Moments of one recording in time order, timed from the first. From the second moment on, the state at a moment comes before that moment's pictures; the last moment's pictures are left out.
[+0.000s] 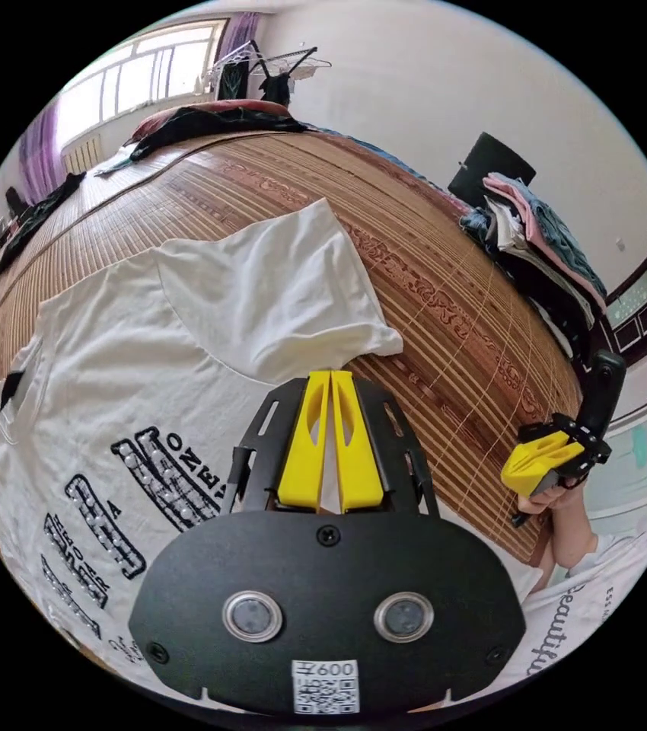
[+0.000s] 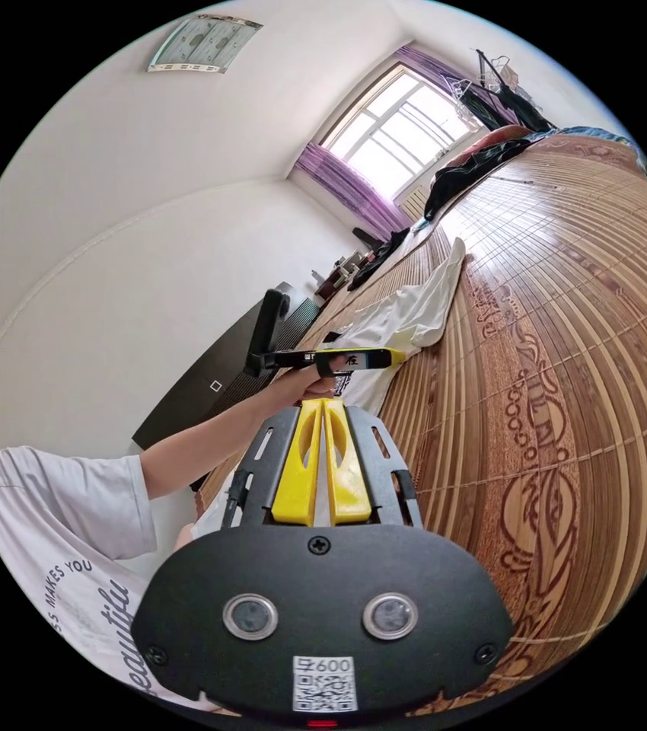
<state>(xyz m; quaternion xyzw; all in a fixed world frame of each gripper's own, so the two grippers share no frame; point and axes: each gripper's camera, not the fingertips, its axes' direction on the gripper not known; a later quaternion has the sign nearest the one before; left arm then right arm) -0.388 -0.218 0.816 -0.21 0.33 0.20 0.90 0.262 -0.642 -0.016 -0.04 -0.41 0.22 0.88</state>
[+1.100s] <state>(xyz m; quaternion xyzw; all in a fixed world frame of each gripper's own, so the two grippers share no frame) -0.473 -0.380 0.958 -0.13 -0.10 0.30 0.94 0.325 -0.634 -0.040 -0.01 -0.47 0.25 0.85</state>
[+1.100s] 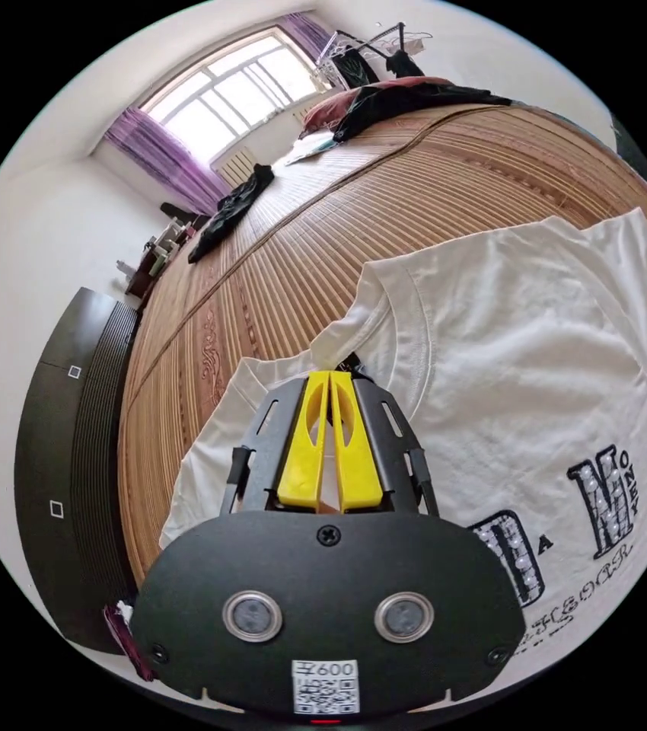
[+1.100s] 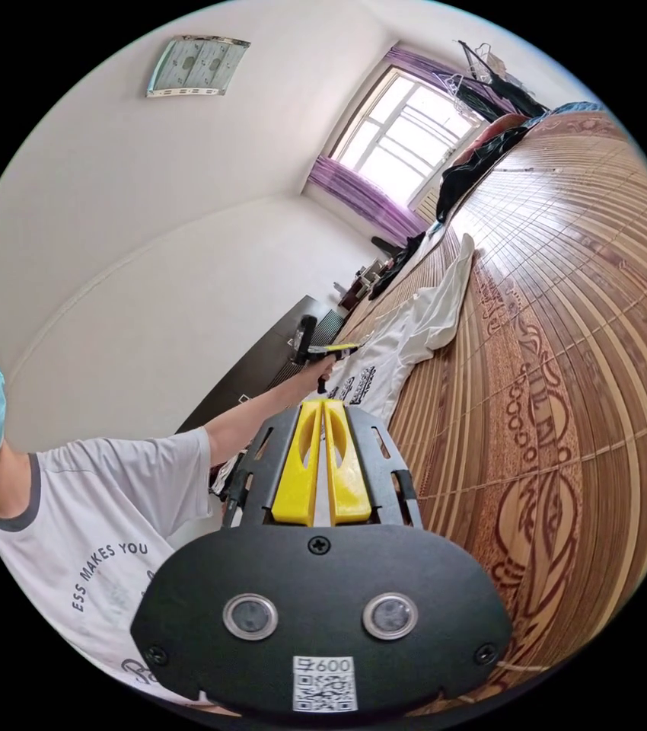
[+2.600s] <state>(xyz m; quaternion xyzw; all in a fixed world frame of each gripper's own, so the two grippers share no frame) -0.440 -0.387 0.708 -0.07 0.12 0.41 0.90 0.349 -0.663 -0.081 -0.01 -0.47 0.27 0.84</state>
